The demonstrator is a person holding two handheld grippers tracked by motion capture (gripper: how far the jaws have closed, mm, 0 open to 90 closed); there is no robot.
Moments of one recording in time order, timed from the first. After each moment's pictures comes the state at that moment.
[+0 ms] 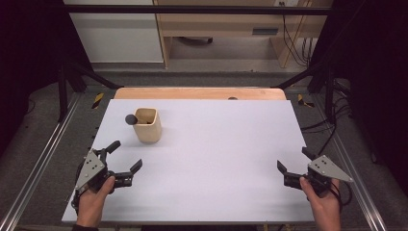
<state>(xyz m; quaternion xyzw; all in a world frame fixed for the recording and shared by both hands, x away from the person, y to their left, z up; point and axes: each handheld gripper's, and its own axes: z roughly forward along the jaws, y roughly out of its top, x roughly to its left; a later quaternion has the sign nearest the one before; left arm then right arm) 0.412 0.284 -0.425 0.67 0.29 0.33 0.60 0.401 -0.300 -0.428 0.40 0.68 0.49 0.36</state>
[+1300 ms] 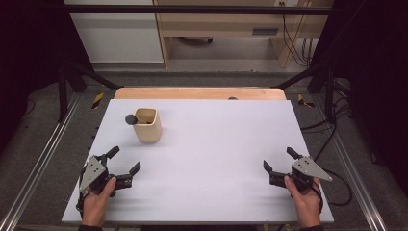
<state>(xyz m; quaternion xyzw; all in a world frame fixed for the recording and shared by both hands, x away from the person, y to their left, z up) 0.421 0.297 -0.465 0.65 0.33 0.32 0.60 0.420 -0.273 -0.460 0.39 0.67 0.52 0.35</state>
